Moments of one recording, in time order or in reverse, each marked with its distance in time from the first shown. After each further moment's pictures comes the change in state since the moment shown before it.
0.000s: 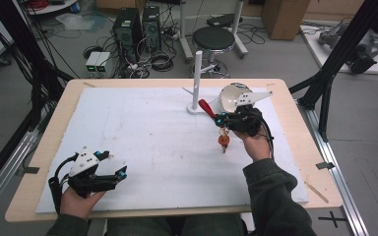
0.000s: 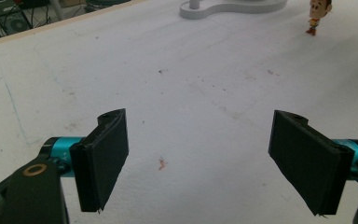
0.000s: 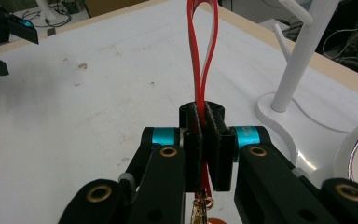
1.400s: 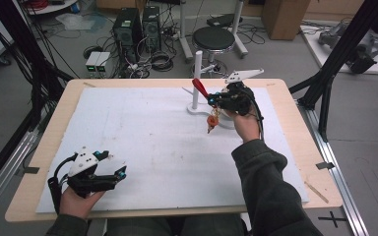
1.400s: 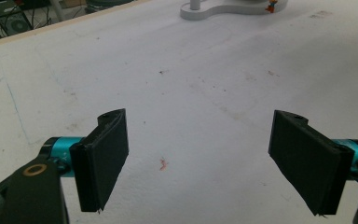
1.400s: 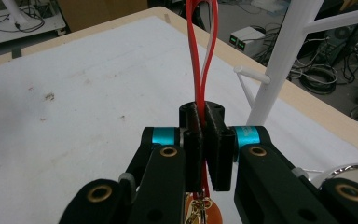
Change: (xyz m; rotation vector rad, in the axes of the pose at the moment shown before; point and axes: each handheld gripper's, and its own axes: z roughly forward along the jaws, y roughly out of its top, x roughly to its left) left arm 0.001 0.000 -0.001 -0.005 0.001 -0.003; right arm -0.018 0.053 0.020 0.002 -0.082 -0.004
